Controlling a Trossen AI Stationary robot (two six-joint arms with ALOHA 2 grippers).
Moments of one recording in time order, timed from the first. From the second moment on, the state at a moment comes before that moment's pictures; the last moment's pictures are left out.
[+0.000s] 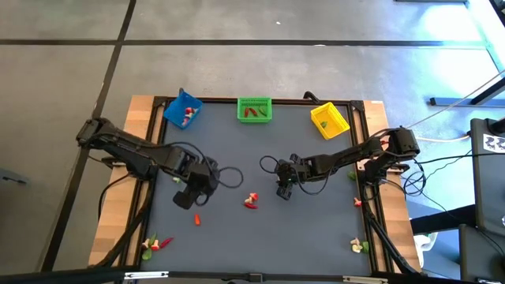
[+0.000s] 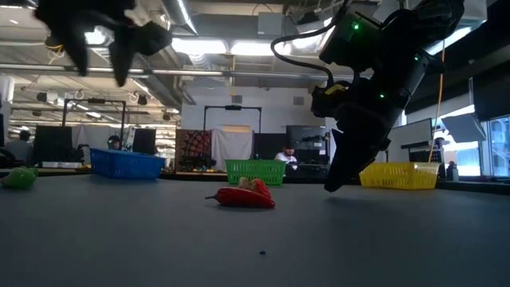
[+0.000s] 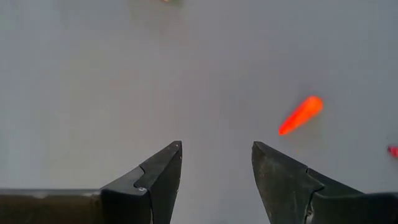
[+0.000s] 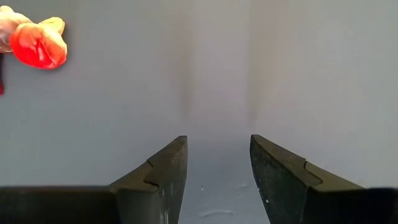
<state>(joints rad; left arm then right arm) -0.27 1.41 1.13 -1.06 0.01 0.23 0.11 1.68 0.82 -0.16 0.17 0.46</state>
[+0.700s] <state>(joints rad) -0.55 1.42 0.86 -0.71 0.04 0.21 0.11 1.68 0.82 -0.10 0.18 0.46</state>
